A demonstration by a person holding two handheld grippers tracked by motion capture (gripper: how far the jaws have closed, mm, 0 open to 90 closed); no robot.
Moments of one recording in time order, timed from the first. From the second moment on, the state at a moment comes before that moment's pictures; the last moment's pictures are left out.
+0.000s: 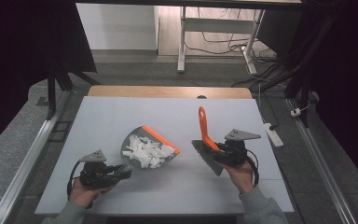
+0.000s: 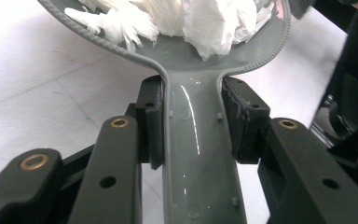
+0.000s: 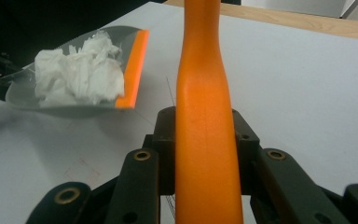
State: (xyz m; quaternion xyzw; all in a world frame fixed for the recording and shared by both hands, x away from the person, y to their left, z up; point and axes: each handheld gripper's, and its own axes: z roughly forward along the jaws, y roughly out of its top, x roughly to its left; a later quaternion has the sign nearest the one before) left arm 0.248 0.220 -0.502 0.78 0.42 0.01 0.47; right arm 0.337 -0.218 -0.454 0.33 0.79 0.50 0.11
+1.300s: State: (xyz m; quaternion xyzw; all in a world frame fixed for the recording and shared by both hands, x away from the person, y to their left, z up) left arm 0.253 0.246 -0.508 0.72 0.52 0.06 0.45; right arm 0.334 -0.249 -0.462 0.34 0.80 0.48 0.09
